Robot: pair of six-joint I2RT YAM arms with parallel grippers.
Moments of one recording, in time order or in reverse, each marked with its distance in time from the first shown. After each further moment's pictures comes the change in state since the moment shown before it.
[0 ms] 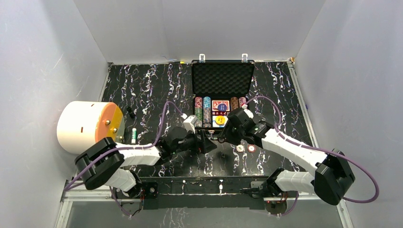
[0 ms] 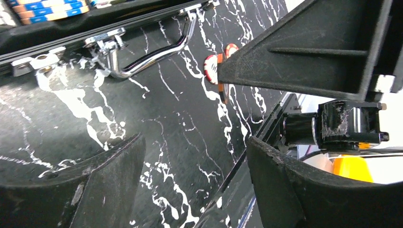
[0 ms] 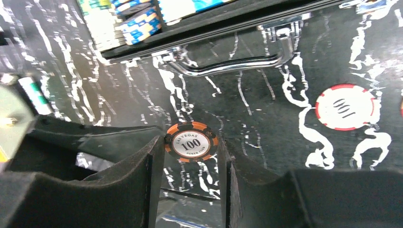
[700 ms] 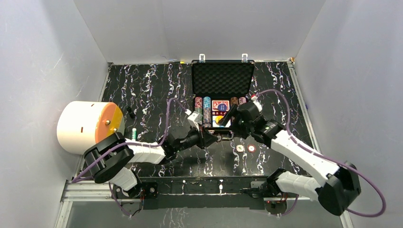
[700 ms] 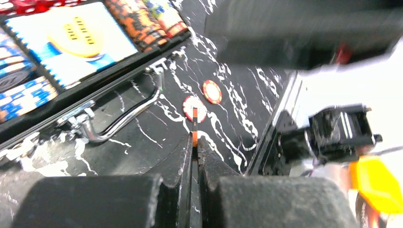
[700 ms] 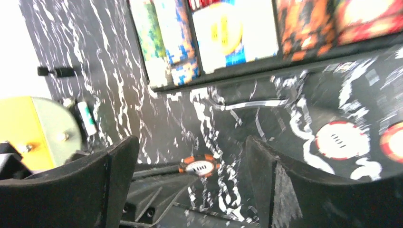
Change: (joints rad) left arm -0.039 0.126 0.026 0.311 -0.062 0.068; right arm -0.083 -0.097 -0.010 0.090 -0.029 0.013
